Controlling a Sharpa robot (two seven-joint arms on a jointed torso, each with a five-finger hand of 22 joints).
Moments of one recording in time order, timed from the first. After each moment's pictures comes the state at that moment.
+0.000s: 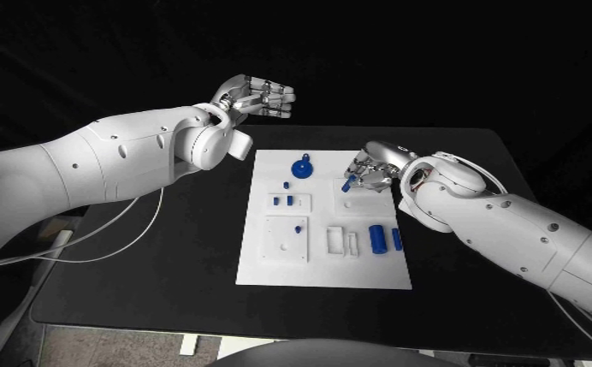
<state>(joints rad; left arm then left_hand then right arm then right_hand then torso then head) 1.31 -0.74 -0.12 1.22 -0.17 -0.21 0.35 1.38 0.03 0.04 -0.09 0.13 1.01 0.15 0.06 0.06 0.98 0.17 0.06 0.06 1.02 0.16 0.06 0.06 0.10 1.02 0.15 0.07 0.07 0.96 -0.58 0.25 1.29 -1.57 -0.12 -0.10 1.25 -0.03 0.59 -0.28 0.04 1.25 0.08 0.06 0.07 1.31 0.05 0.06 0.06 1.45 -0.06 0.78 0.67 0.10 1.47 -0.09 0.24 1.23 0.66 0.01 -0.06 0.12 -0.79</state>
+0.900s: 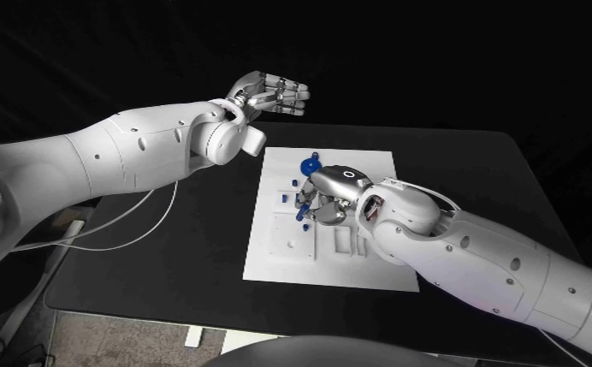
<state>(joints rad) 1.31 -0.72 -0.12 1.21 -0.17 -0.21 0.35 1.38 0.04 0.04 -0.09 0.13 1.01 0.15 0.06 0.06 0.98 0.17 0.06 0.06 1.02 0.16 0.06 0.06 0.10 1.02 0.15 0.07 0.07 0.95 -0.47 0.10 1.45 -1.76 -0.15 -0.09 1.25 -0.03 0.59 -0.28 0.05 1.26 0.08 0.06 0.07 1.31 0.05 0.06 0.06 1.45 -0.06 0.78 0.68 0.09 1.47 -0.09 0.24 1.24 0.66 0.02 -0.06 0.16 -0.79</state>
